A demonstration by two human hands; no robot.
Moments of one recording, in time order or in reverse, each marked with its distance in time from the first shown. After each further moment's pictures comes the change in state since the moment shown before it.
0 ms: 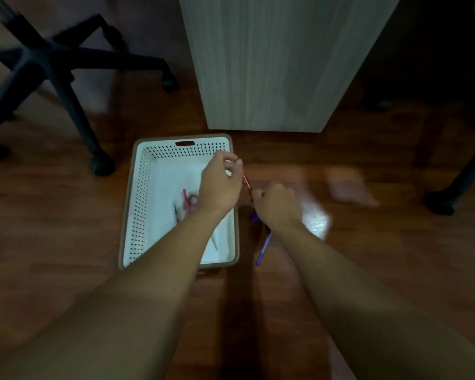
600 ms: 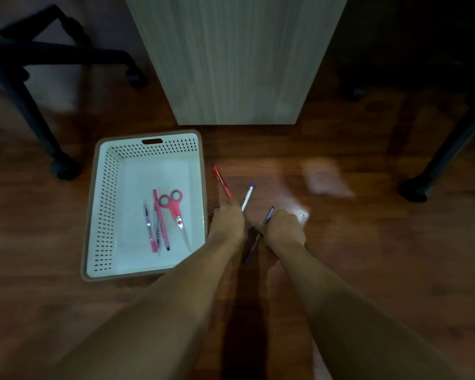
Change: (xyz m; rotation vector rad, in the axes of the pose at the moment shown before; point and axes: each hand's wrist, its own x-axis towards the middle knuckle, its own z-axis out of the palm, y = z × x) left_hand -0.046 -0.039 0.101 0.653 -0.363 -0.102; right_hand 0.005 0.103 0.016 -0.154 -0.114 0.189
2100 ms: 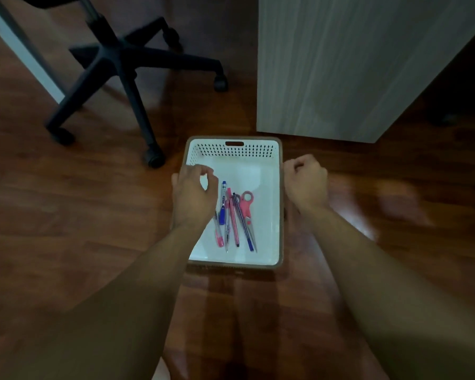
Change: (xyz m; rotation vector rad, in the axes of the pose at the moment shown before) left_hand -0.014 -0.179 -0.145 -0.297 0.676 -0.012; right_hand -0.013 -0.161 -0.026 0.461 0.326 -0.394
